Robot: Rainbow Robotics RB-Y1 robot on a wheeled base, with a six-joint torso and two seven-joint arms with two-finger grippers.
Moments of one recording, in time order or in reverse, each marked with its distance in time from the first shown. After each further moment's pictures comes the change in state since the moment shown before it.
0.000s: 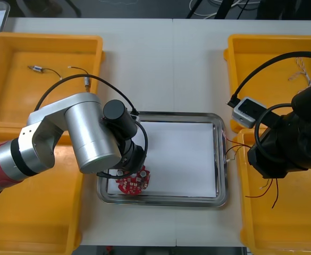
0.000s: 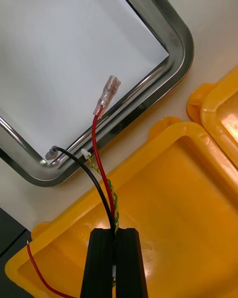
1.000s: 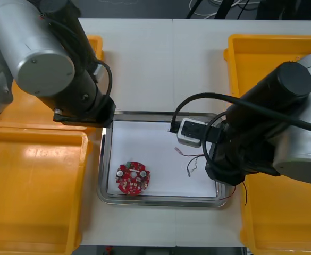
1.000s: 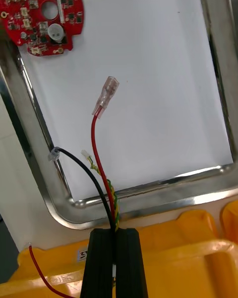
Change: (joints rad) right arm -0.183 0.187 0.275 0.093 0.091 0.000 0.277; left arm -0.098 0.058 0.427 -0.037 0.266 0.384 0.000
